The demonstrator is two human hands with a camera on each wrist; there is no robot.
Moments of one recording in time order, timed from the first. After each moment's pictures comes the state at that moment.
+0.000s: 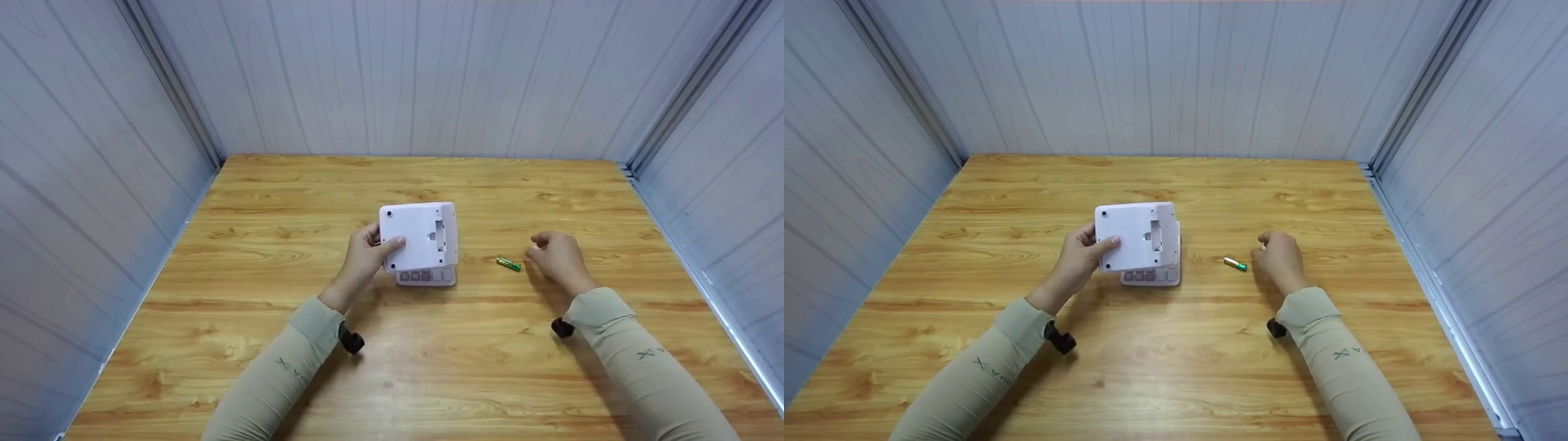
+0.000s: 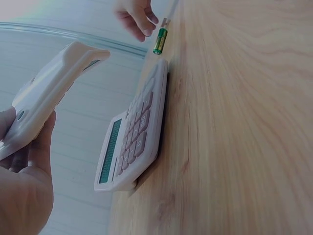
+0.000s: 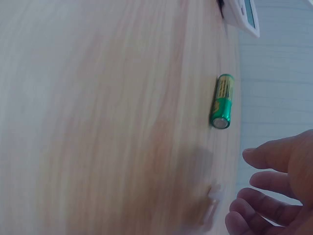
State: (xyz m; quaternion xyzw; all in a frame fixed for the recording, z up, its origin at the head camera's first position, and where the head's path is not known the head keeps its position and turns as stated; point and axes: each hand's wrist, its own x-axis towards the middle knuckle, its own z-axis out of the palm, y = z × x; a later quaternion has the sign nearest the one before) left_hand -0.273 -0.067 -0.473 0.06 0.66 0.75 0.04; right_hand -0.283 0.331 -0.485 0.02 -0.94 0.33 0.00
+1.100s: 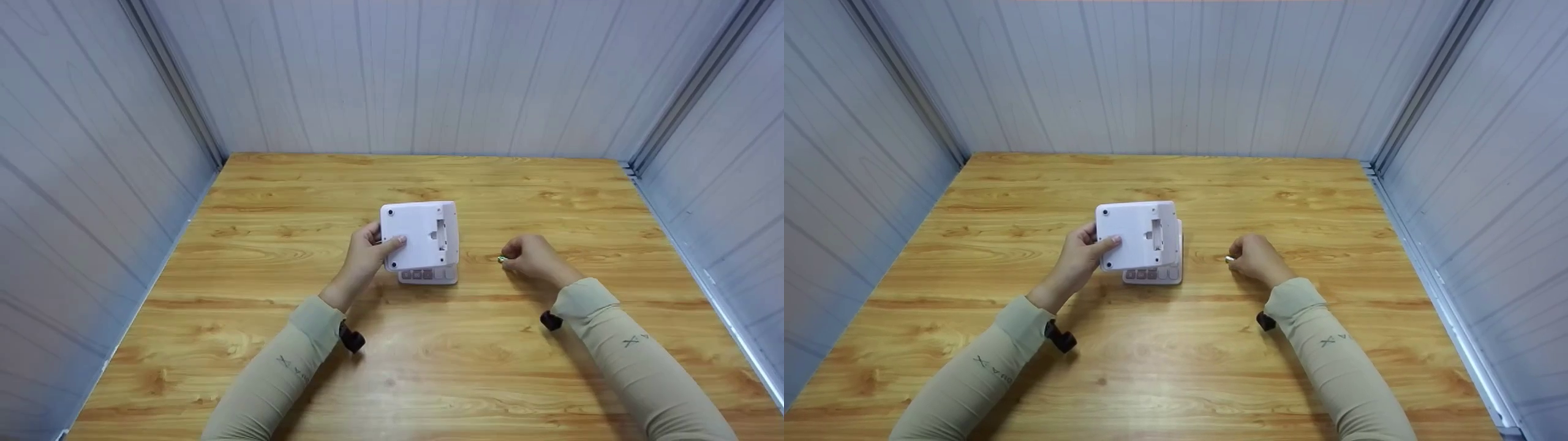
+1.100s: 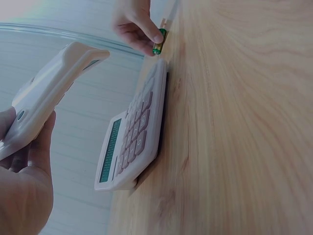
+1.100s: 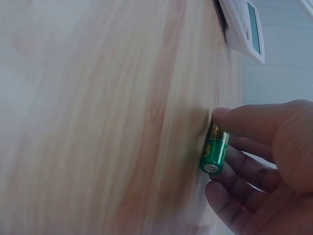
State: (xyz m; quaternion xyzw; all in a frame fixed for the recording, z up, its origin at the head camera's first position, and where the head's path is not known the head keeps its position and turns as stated) left_hand -0.271 -0.069 -0.471 0.06 0.65 0.75 0.05; right_hand -0.299 0.301 -0.488 0.13 -0.94 0.30 -0.11
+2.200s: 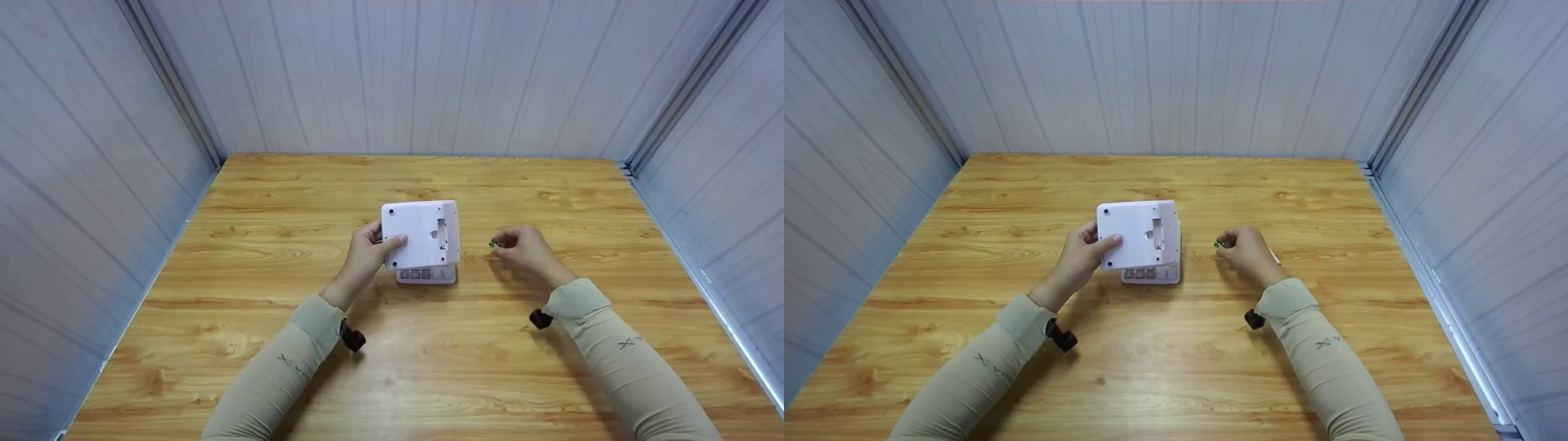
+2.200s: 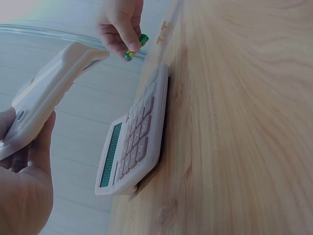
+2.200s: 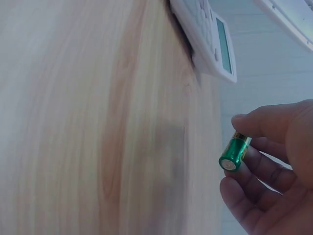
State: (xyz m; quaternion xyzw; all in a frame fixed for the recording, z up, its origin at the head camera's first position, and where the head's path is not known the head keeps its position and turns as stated) left_hand -0.271 -0.064 -0.469 0.07 0.65 0.76 0.05; right_hand -0.296 0.284 -0.478 0.11 -0.91 0.39 -0.04
